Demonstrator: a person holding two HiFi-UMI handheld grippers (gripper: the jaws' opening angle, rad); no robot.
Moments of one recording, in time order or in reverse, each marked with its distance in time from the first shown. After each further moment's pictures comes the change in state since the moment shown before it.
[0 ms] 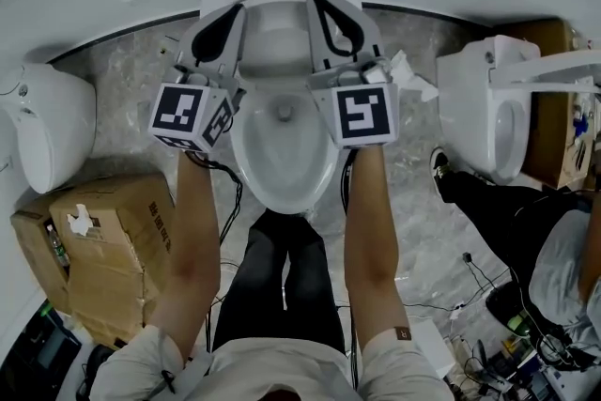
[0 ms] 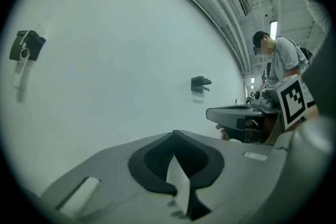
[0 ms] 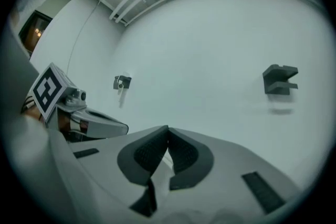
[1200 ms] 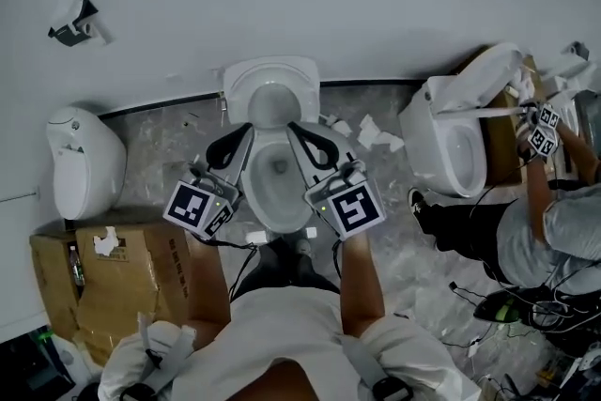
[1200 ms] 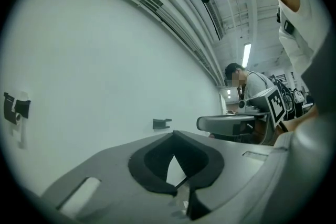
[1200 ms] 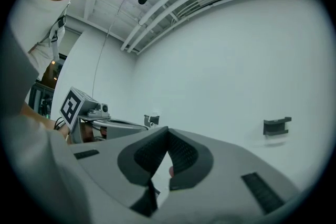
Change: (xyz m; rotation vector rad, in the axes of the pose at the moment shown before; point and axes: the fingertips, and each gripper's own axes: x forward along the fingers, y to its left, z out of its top) left arm -0.210 -0.209 0.222 0.089 -0.103 -0.205; right arm -0.266 0.081 0.236 0.095 -0.126 0.201
